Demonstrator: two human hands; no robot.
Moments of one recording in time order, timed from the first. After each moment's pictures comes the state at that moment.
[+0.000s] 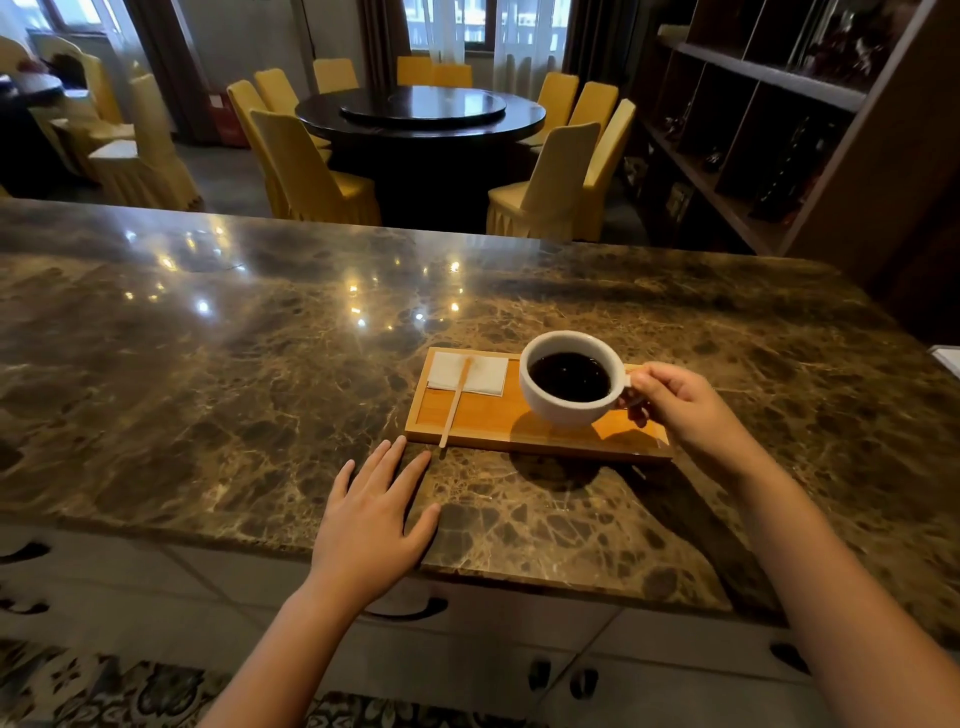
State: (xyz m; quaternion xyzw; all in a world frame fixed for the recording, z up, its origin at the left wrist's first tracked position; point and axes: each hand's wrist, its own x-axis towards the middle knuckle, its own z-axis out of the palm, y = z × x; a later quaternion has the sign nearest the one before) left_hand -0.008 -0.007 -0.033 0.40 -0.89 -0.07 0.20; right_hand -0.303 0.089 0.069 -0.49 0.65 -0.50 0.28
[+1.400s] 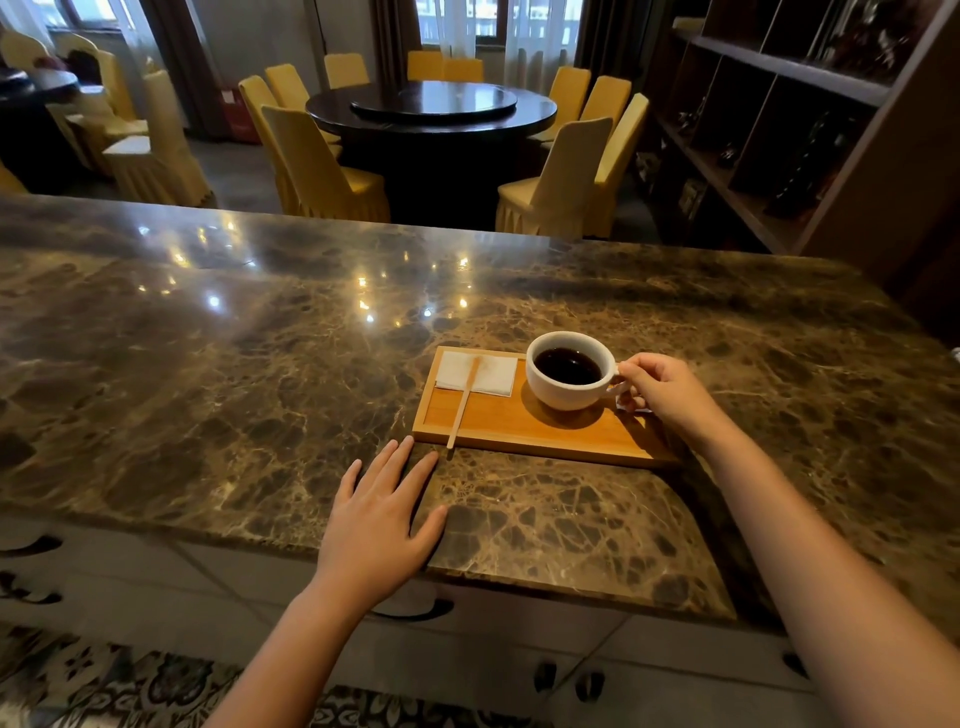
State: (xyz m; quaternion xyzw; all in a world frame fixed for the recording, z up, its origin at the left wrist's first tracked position) left_hand -0.008 -0.006 -0.032 0.40 -0.89 -0.07 0.20; right_hand -0.324 0.043 0.047 -0.43 0.74 -0.44 0.27
